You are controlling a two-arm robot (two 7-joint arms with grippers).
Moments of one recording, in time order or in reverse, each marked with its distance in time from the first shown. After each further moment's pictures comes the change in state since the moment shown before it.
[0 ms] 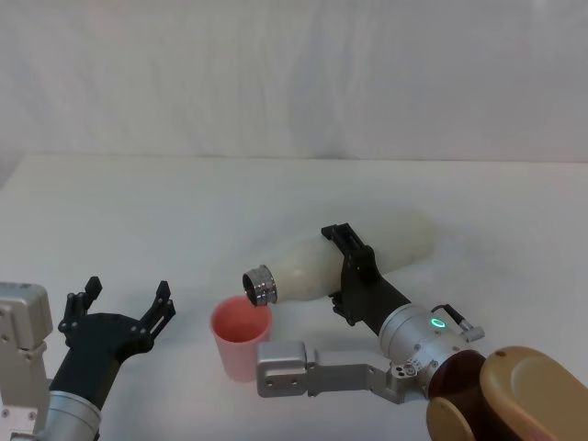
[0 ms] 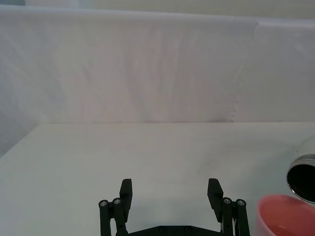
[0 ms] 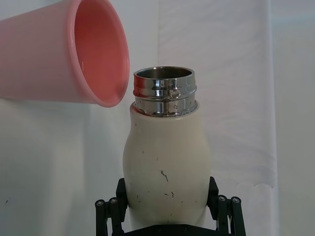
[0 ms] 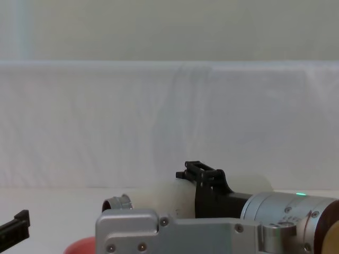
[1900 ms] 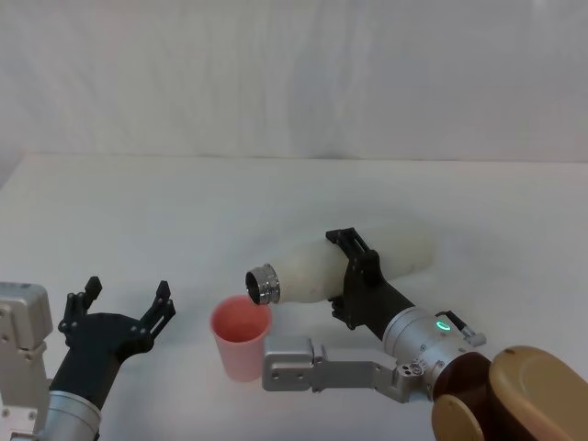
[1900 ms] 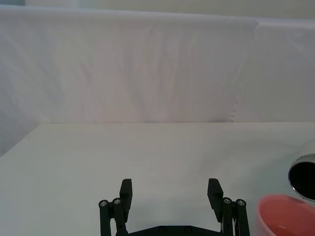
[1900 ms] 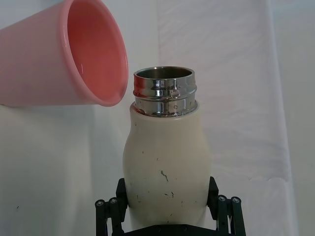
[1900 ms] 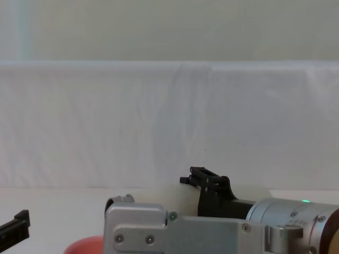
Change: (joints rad) left arm 0.000 0.000 0.000 0.000 0.000 0.000 0.000; right arm -0.016 -0.009 0.028 0.017 0.073 -0.018 -0.021
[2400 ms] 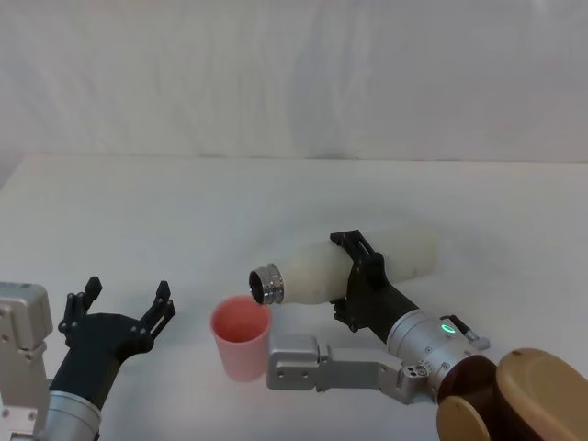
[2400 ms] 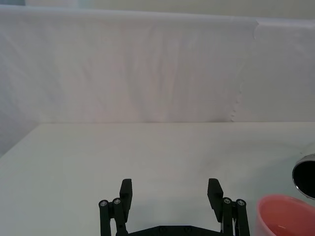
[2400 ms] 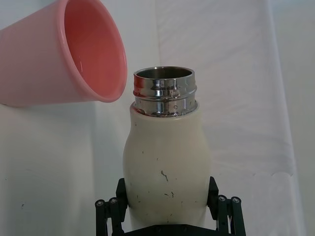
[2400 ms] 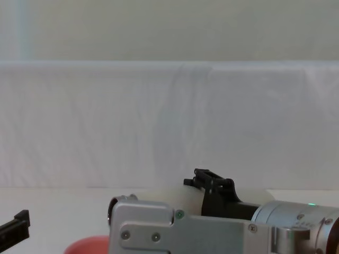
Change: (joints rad) left arm 0.000 0.000 0.000 0.000 0.000 0.000 0.000; right arm -0.014 0.002 0.014 -0.004 0.028 -0.003 -0.007
